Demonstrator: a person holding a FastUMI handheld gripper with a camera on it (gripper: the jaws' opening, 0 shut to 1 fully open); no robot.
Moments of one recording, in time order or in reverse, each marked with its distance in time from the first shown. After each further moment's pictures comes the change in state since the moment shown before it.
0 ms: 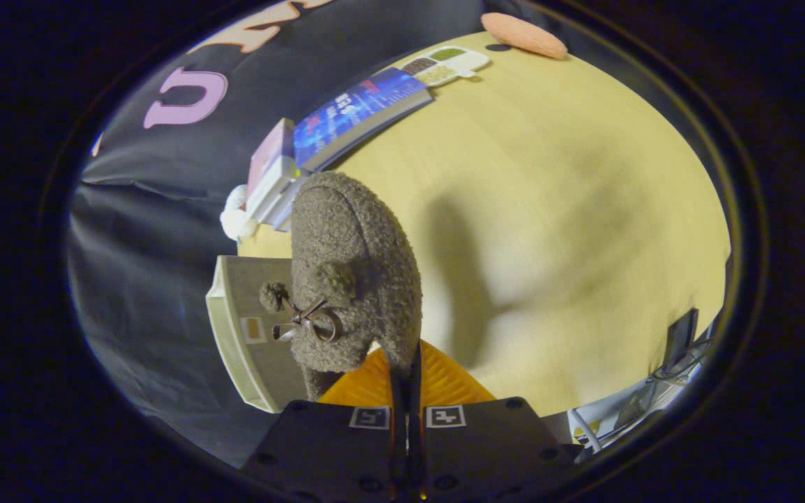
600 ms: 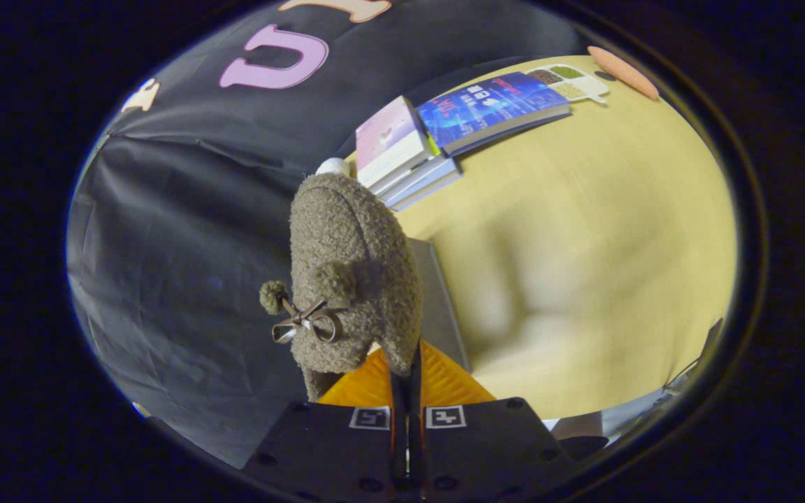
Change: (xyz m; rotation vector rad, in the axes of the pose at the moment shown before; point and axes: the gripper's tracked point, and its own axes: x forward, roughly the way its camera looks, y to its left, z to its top) arm -0.001 0.163 -0.039 -0.149 0.021 0.173
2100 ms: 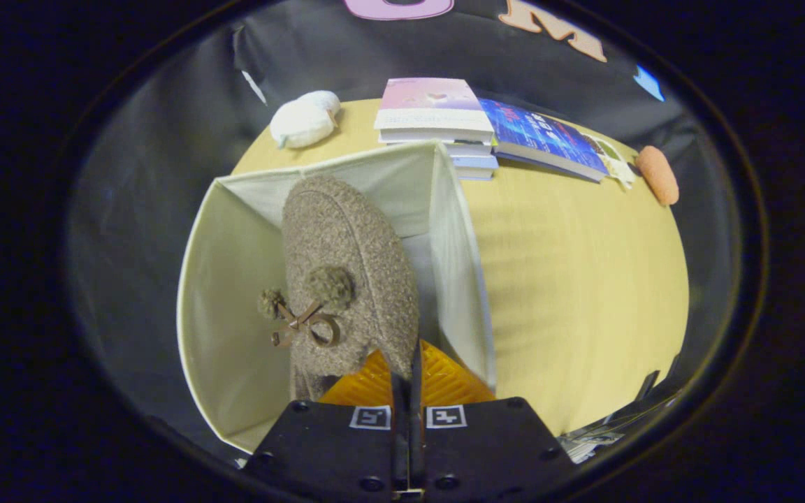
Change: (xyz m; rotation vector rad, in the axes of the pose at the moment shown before) arm 0.135 0.003 -0.029 -0.403 -0.080 -0.616
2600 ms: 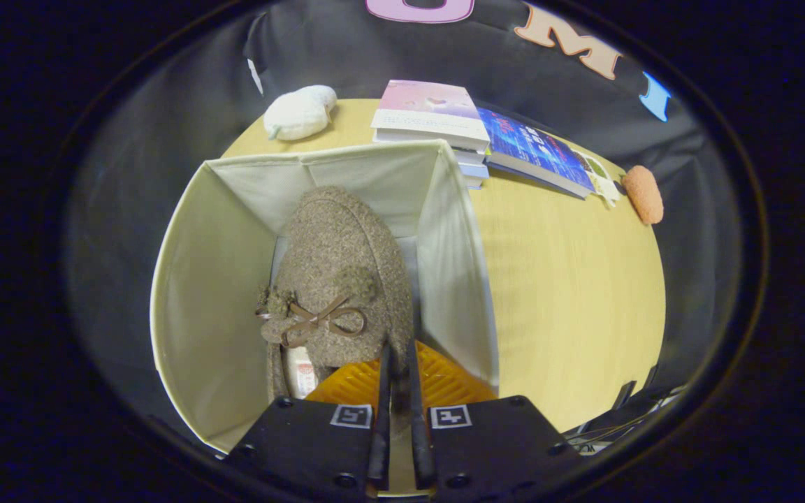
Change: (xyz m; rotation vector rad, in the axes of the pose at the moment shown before) arm 0.001 -0.004 0.002 -0.051 -0.028 -0.063
